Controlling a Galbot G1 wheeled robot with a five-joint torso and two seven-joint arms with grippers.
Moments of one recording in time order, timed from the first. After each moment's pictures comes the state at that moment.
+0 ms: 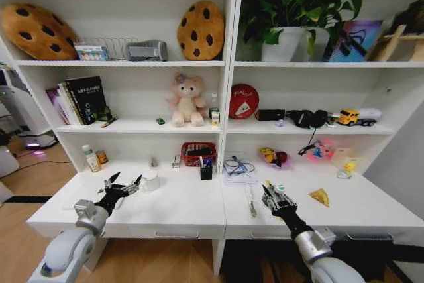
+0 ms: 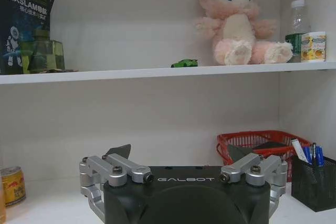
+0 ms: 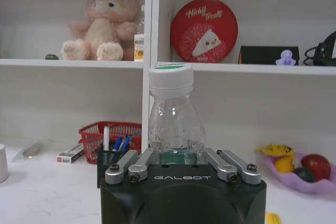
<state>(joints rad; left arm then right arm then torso) 1.46 -1.01 -0.76 -2.02 -0.56 0.18 0.10 -1.77 1.17 0.67 2.27 0.38 -0.08 -0.02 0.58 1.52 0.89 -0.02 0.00</state>
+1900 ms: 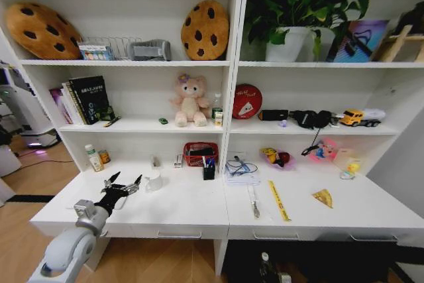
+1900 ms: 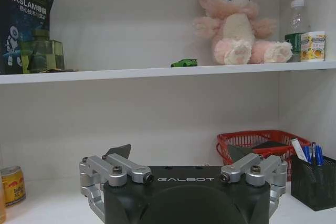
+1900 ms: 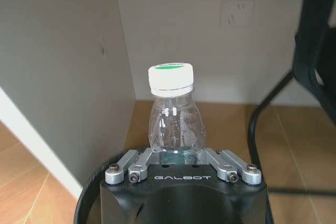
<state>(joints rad) 1.46 -1.01 -0.76 -2.02 -0.56 0.18 0.10 -1.18 1.31 0.47 0.74 0.20 0.18 -0.22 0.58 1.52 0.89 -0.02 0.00</state>
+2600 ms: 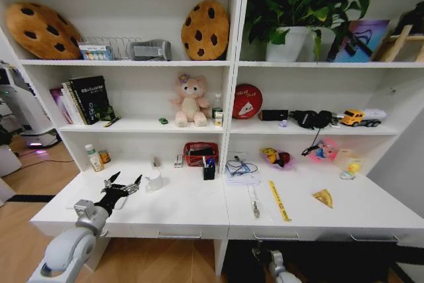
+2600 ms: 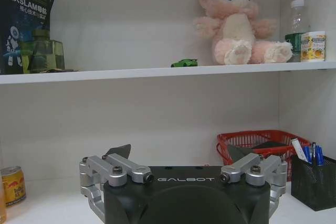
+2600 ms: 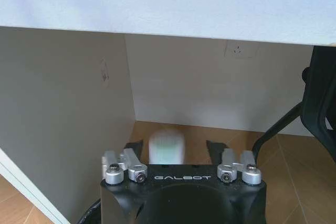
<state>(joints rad) 1.46 -1.01 -0.76 -2.02 -0.56 0.18 0.10 -1.13 1.31 0.47 0.76 0.17 0.17 -0.20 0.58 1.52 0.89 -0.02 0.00</state>
